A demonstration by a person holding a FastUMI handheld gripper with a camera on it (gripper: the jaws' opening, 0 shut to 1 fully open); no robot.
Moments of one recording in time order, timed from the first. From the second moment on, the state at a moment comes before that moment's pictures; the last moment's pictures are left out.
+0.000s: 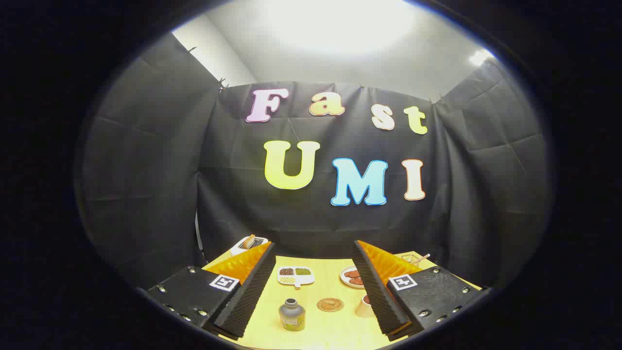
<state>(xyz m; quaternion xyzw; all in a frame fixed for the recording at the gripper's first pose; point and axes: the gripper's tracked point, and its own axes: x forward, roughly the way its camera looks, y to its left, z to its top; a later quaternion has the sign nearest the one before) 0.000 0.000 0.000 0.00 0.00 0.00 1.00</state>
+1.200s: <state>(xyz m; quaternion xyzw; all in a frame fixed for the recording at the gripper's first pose) 0.024 0.019 -0.059 -0.02 0.01 0.00 1.00</state>
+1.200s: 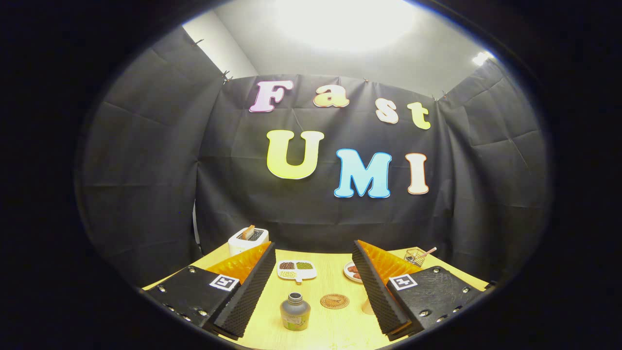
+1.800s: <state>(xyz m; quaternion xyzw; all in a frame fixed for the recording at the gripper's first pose) 0.059 0.041 -0.149 0.01 0.01 0.01 1.00</state>
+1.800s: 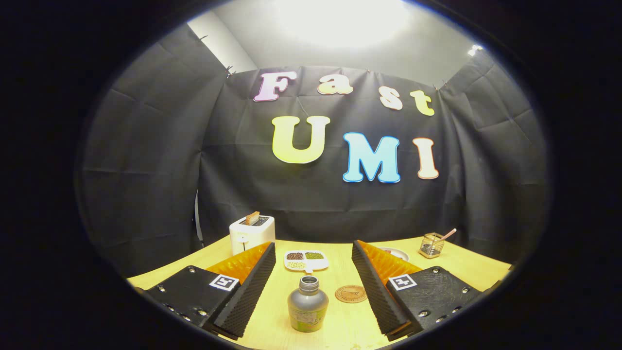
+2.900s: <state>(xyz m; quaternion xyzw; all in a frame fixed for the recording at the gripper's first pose) 0.100 0.057 -0.285 0.02 0.06 0.03 1.00</state>
